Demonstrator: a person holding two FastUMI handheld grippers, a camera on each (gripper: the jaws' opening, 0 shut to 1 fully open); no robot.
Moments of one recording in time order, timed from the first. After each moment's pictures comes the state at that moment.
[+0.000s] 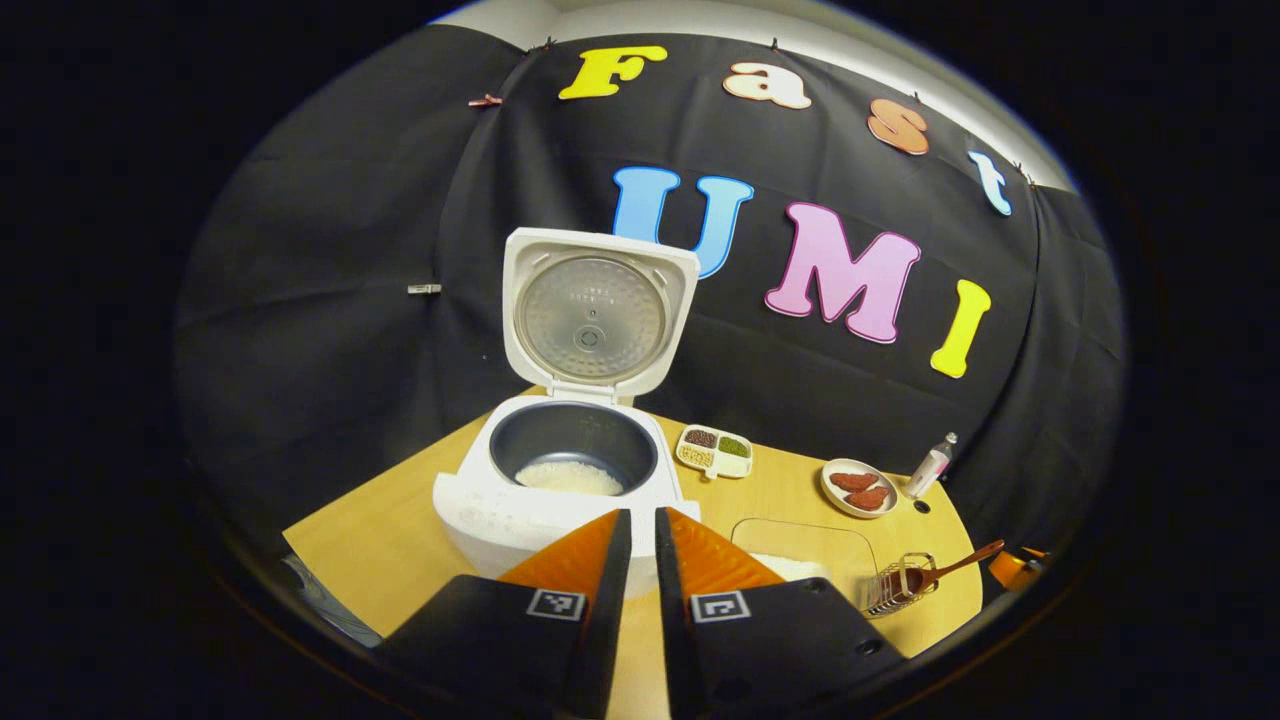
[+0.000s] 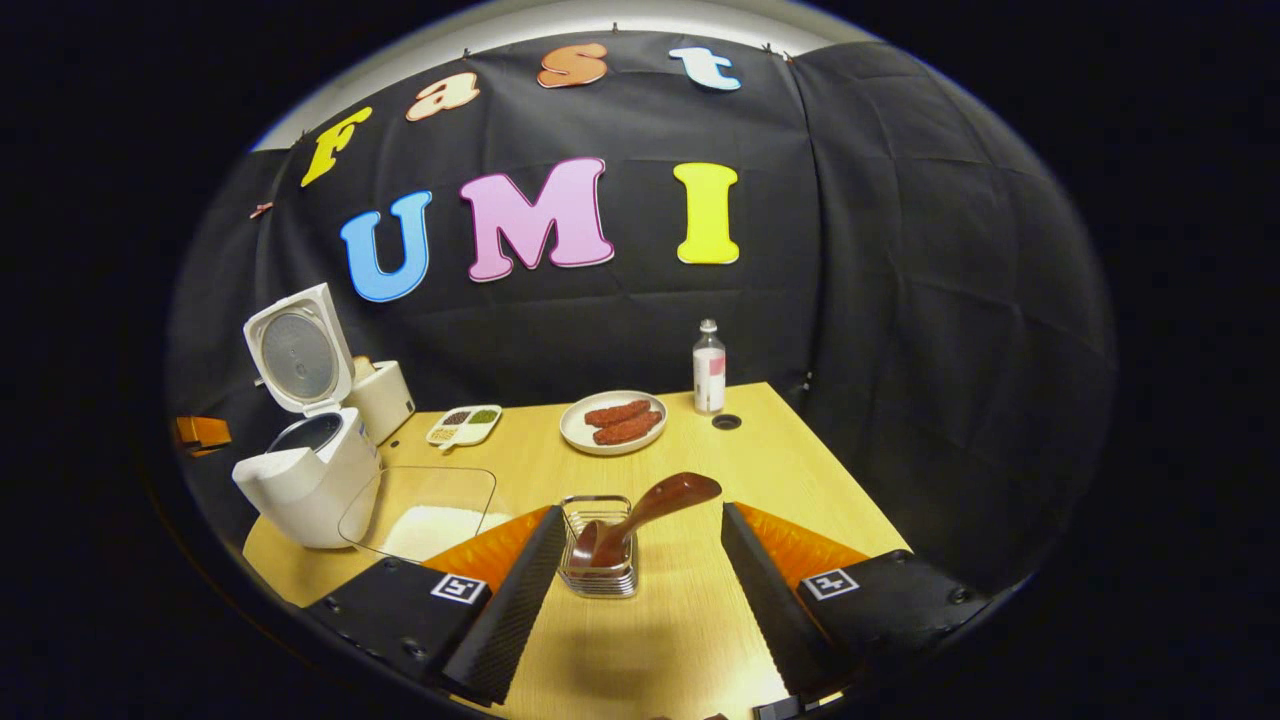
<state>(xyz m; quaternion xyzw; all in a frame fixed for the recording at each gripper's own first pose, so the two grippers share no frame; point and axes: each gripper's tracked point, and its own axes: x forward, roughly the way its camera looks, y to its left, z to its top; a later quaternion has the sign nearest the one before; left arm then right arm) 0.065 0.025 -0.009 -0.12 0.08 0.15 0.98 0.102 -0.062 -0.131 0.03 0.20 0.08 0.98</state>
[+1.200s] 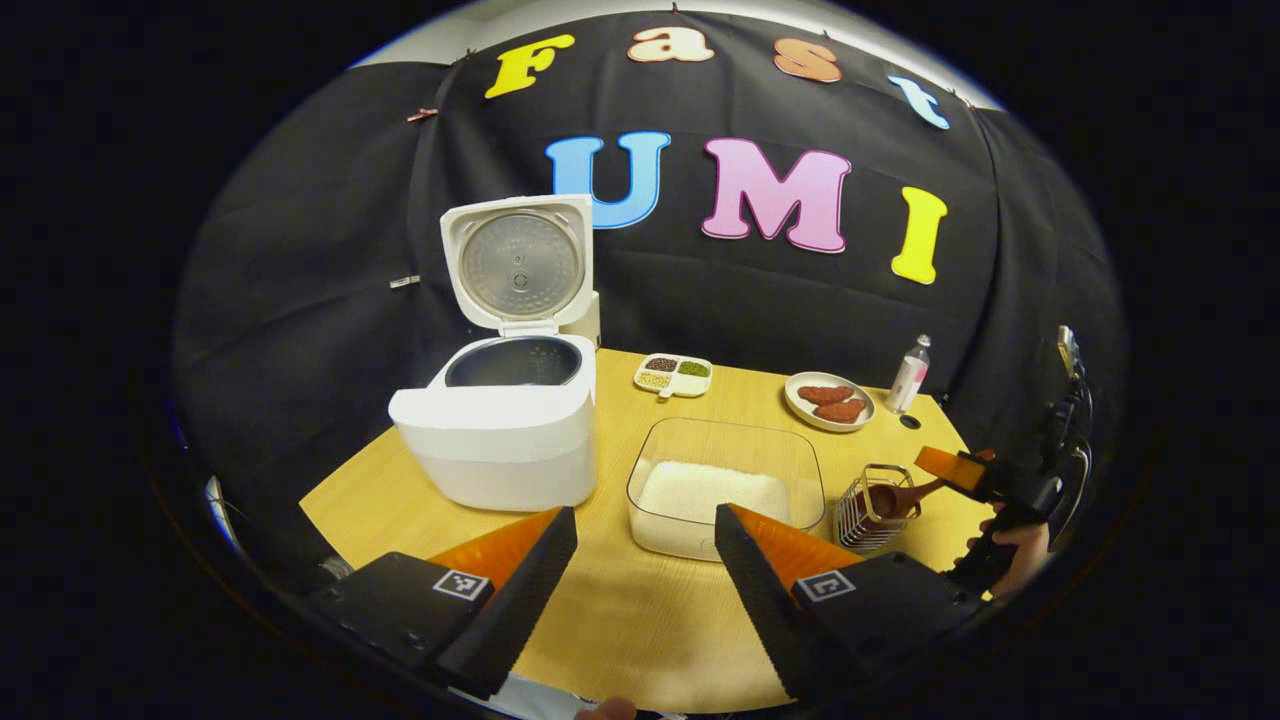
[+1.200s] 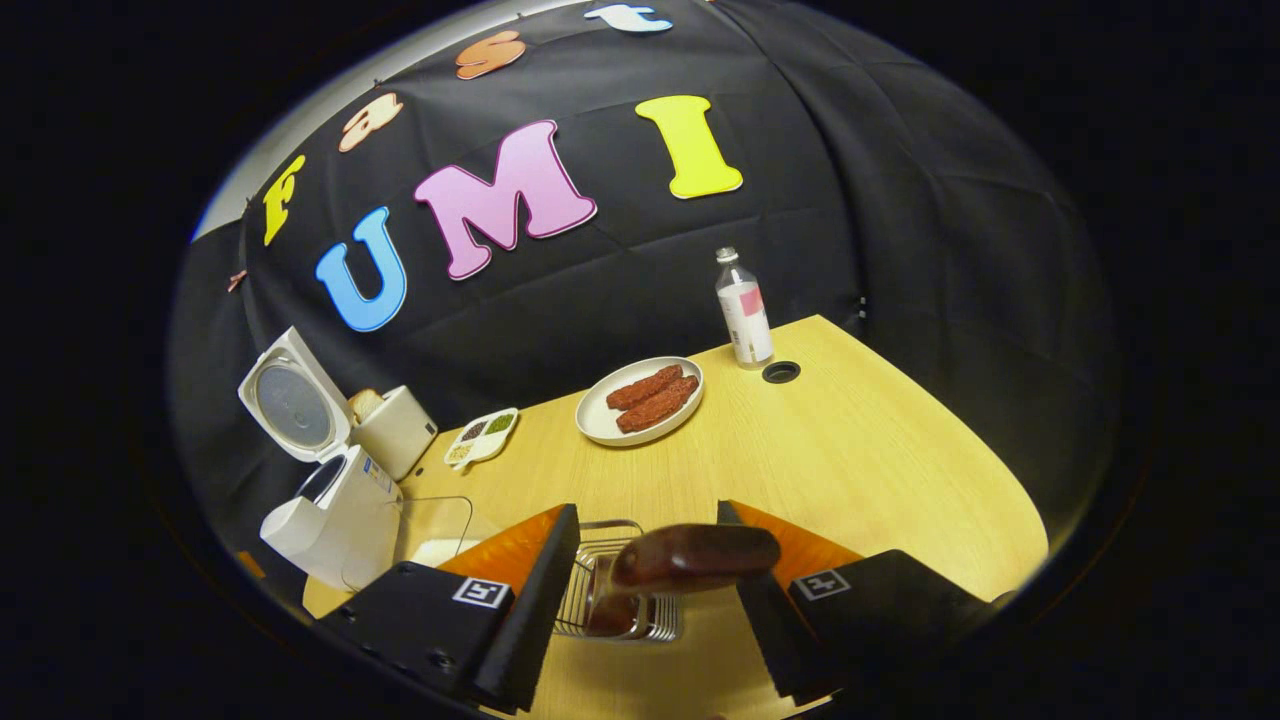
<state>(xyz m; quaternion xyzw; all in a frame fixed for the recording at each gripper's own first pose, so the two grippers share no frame) 0.035 -0.112 -0.068 -0.03 0.16 0.16 0.97 0.201 -0.029 -0.199 0.16 0.24 0.13 0.95</state>
